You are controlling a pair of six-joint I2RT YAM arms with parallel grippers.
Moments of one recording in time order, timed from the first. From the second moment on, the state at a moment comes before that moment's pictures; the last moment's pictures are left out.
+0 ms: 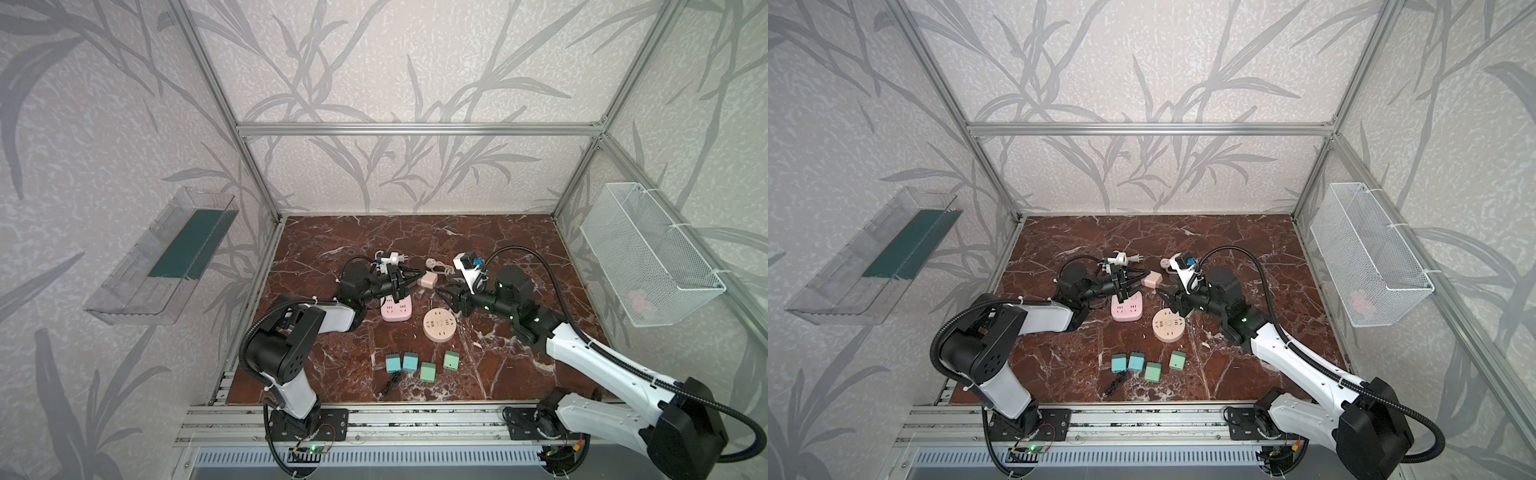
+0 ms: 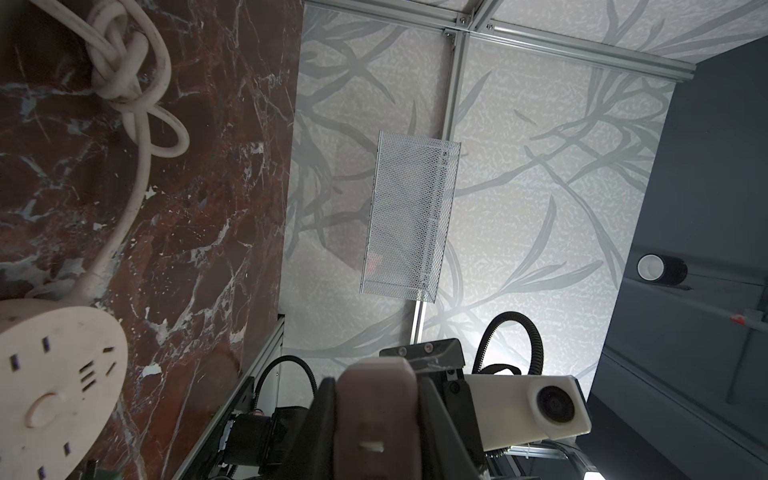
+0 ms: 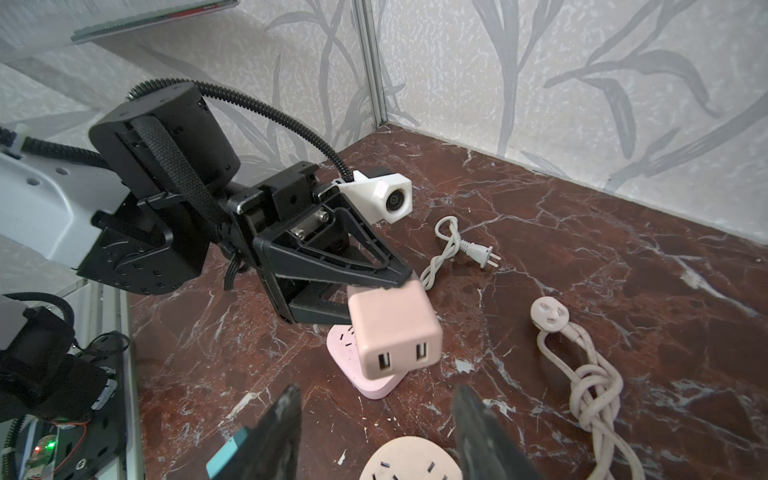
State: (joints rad) left arm -0.44 1.71 0.67 1.10 0.85 -1.76; right arm 0.61 1.12 0.72 0.08 -0.32 0.09
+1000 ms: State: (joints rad) left arm -0.45 1.70 0.67 1.16 0.88 -1.79; right arm 0.61 1.27 0.76 0.19 -0.35 0.06
